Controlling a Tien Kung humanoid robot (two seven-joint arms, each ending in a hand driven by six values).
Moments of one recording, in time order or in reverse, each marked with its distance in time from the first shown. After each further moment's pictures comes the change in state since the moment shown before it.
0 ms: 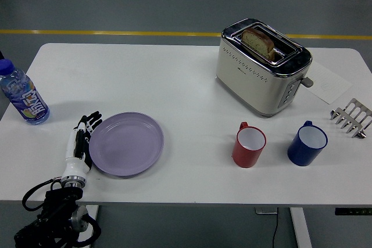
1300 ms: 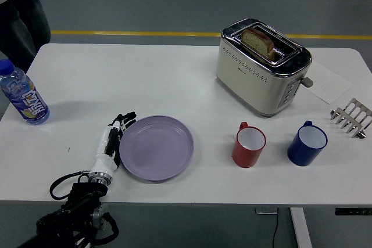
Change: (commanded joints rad) left arm -0.117 -0.013 0.328 0.044 -0.184 0.019 0.000; right arm -0.008 0.007 -0.002 0.006 -0.014 0.005 -0.011
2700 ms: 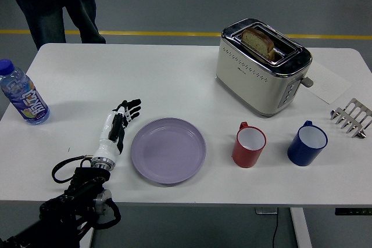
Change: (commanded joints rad) left arm -0.063 0.000 -0.048 -0.004 0.063 0.029 0.000; right arm 0.004 -0.001 -0.010 -0.003 0.007 0.005 0.004
